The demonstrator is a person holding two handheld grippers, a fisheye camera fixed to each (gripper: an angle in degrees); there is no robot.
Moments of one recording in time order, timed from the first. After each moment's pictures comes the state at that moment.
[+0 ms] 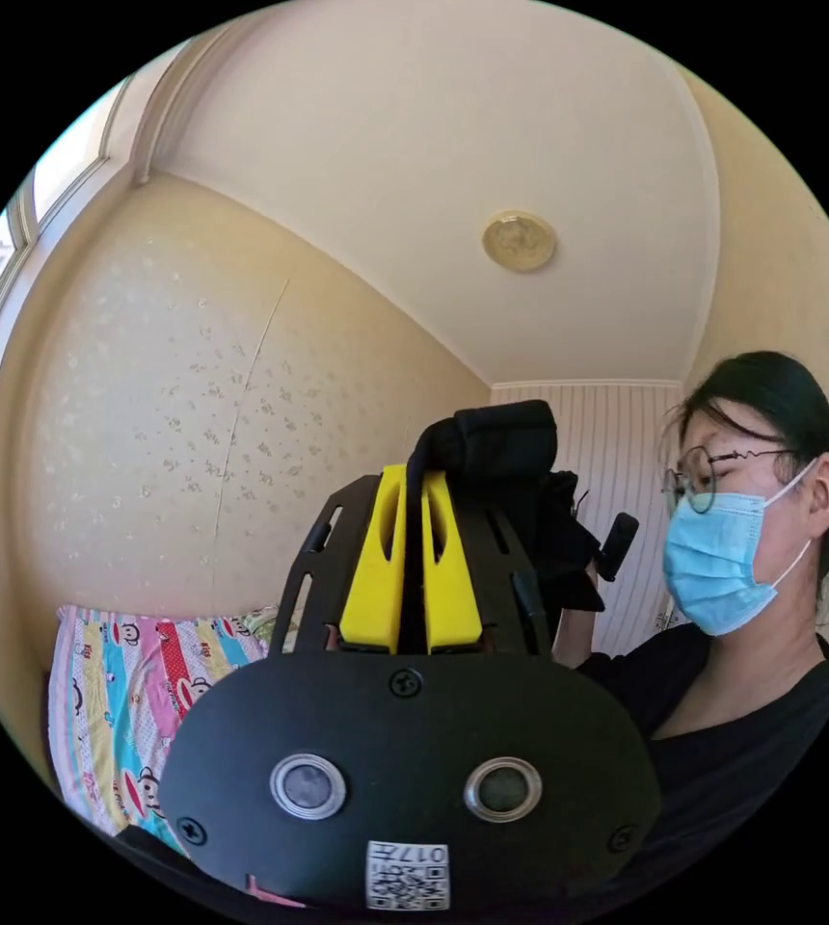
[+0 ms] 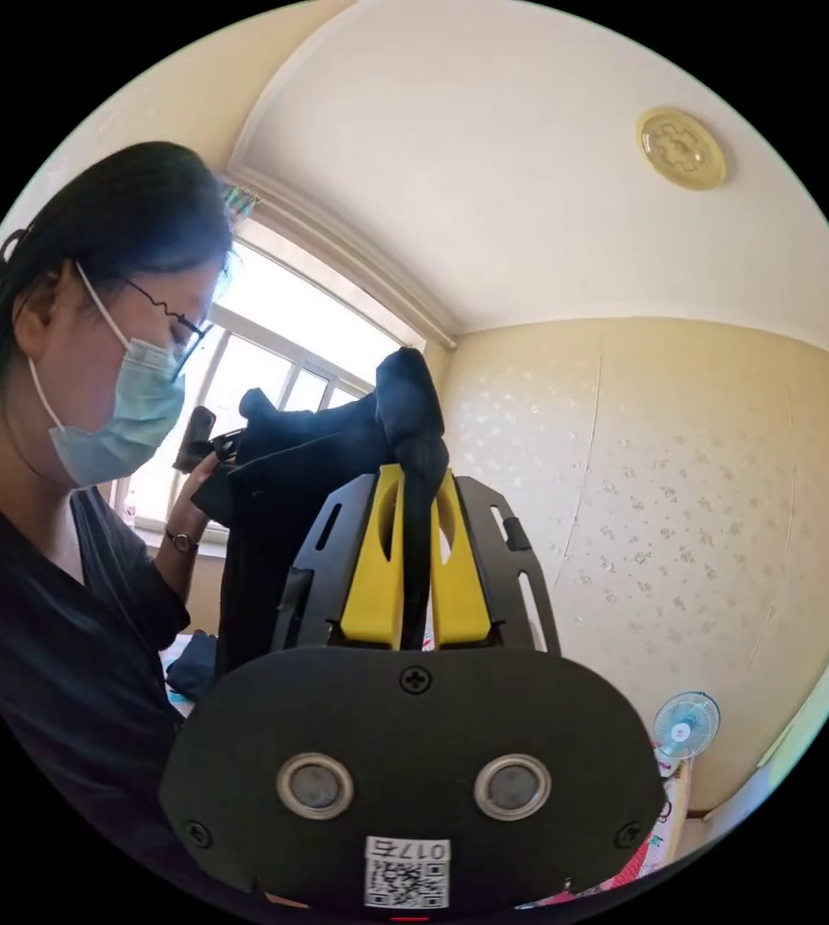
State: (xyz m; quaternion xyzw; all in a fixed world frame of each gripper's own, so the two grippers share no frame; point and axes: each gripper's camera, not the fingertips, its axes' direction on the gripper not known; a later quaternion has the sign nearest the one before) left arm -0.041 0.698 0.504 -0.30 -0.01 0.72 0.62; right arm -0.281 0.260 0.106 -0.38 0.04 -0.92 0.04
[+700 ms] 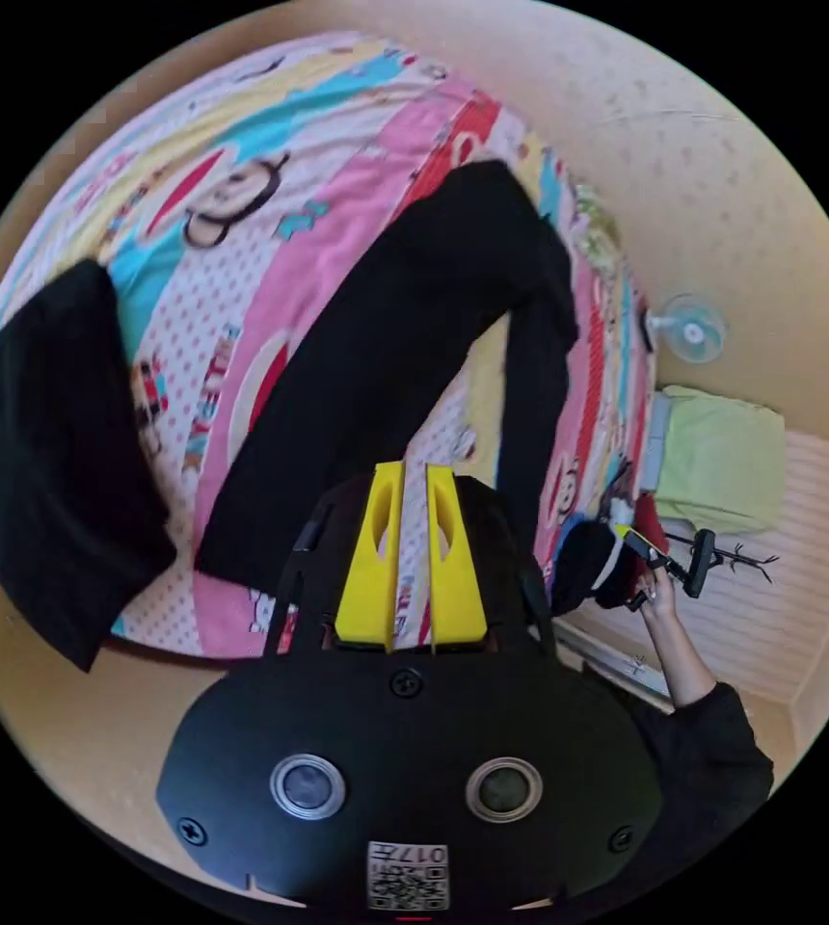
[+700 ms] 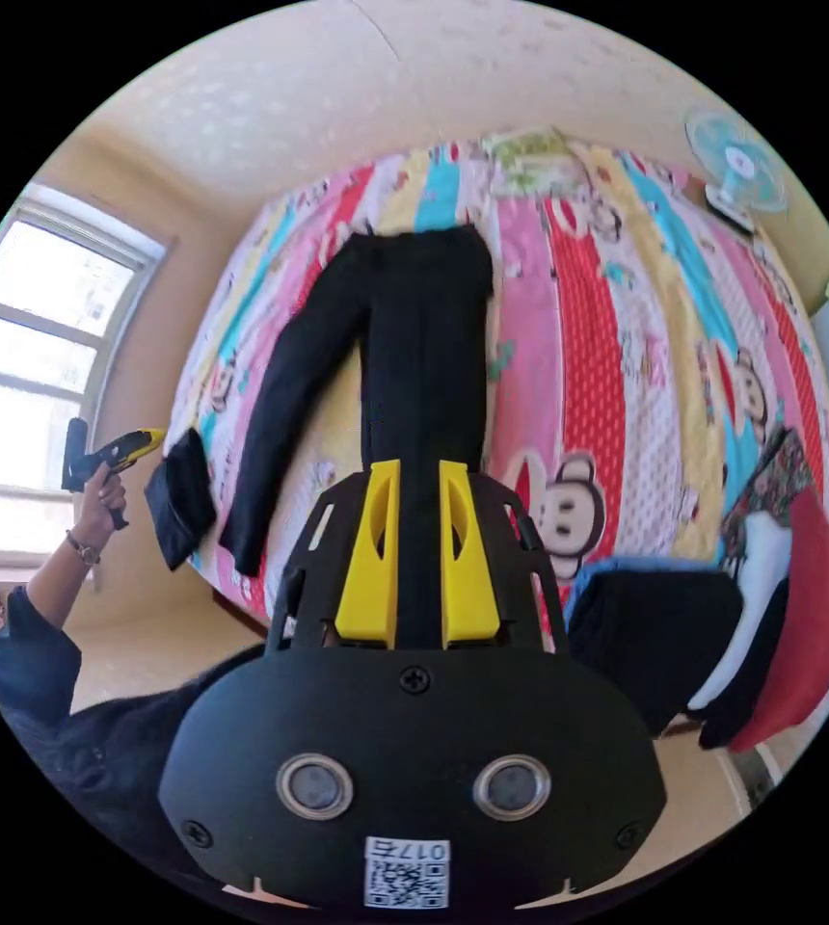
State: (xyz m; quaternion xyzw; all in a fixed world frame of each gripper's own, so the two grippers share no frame) left arm -0.253 0.221 0.505 -0.35 -0.67 0.24 0.61; right arm 0.023 -0.302 0.442 -0.24 0.79 -0.54 0.15
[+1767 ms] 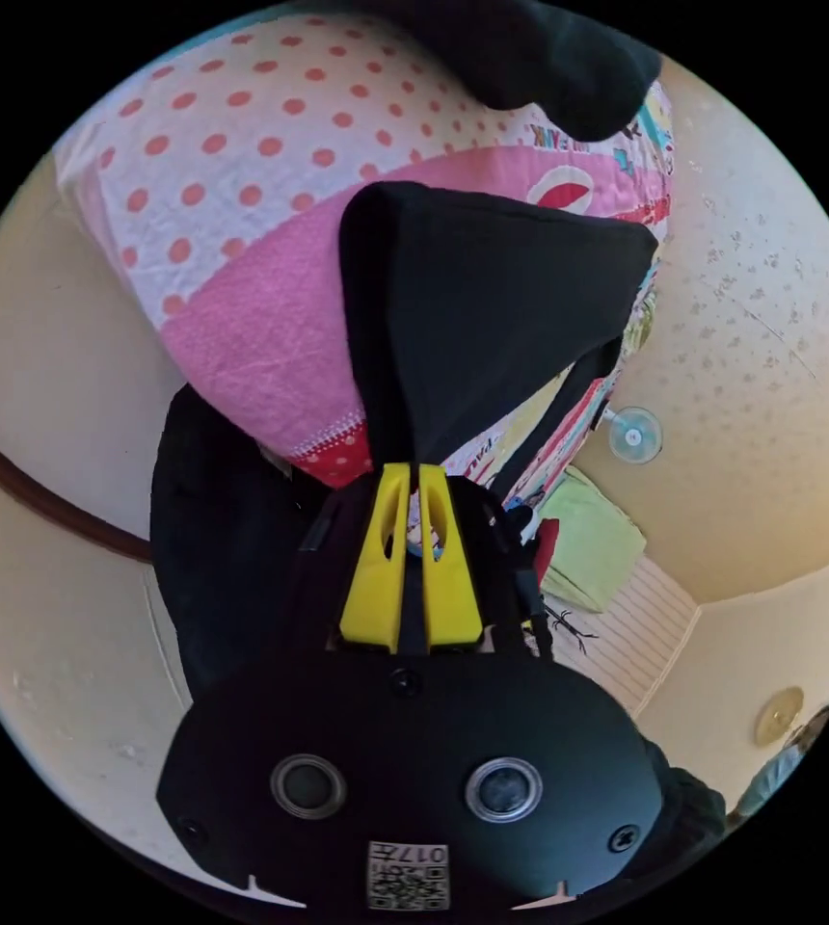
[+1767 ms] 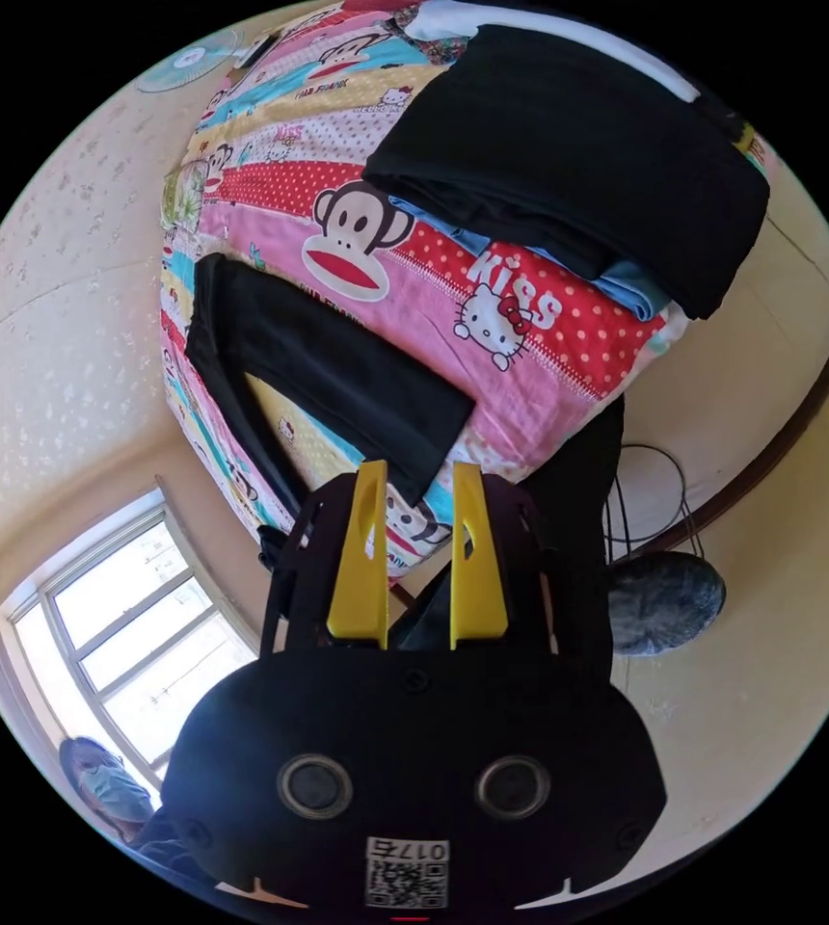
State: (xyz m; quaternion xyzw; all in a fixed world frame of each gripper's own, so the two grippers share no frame) left arm 0.139 0.072 0.199 0.22 -0.83 0.06 0.51; right arm 0.088 -0.346 0.448 -0.36 0.73 -0.22 0.53
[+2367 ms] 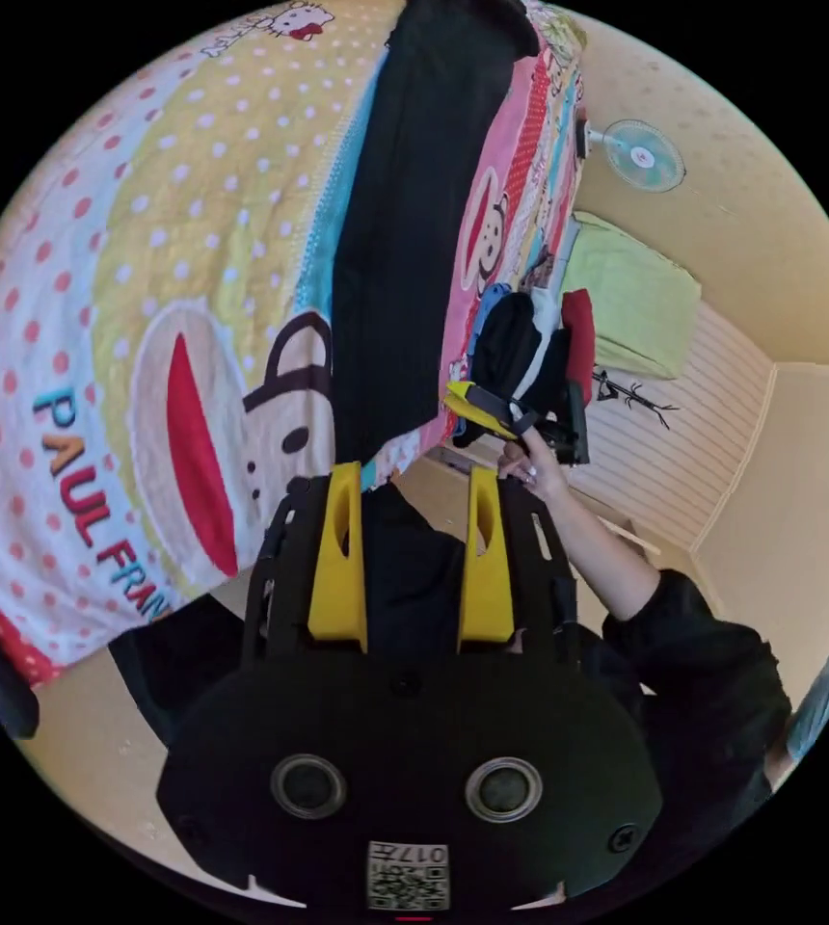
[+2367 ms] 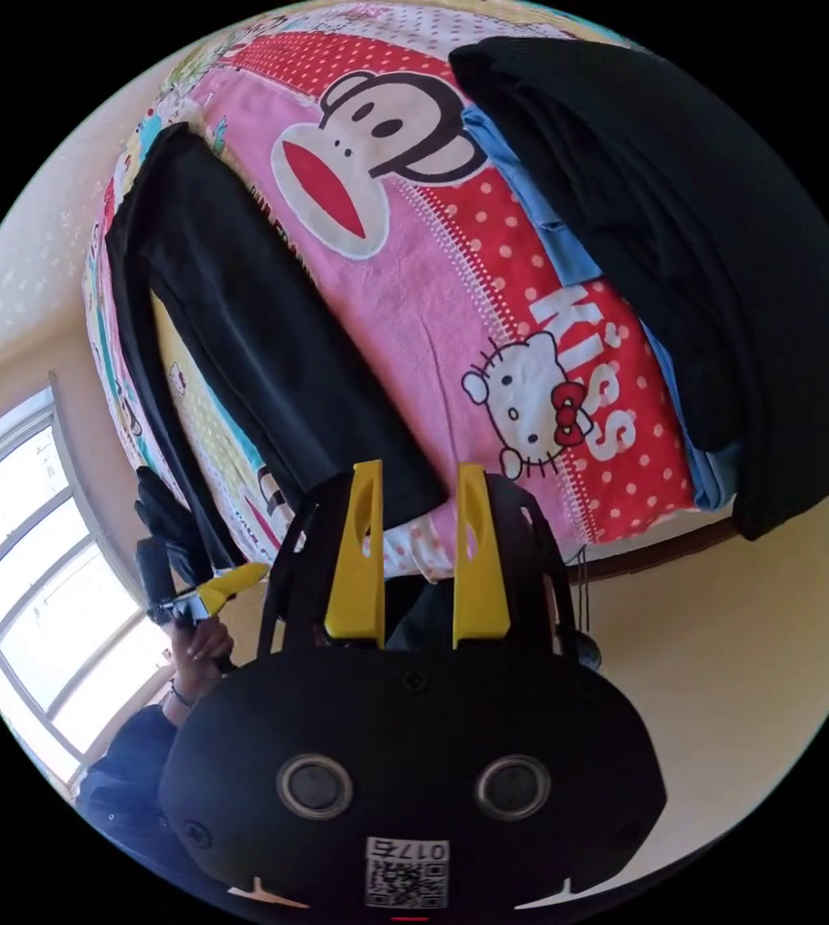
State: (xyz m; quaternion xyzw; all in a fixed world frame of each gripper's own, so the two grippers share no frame) left arm -0.110 -0.053 0.260 -0.14 -0.90 -0.10 0.40; right arm 0.176 -0.413 0.570 -0.46 0.78 -0.28 0.32
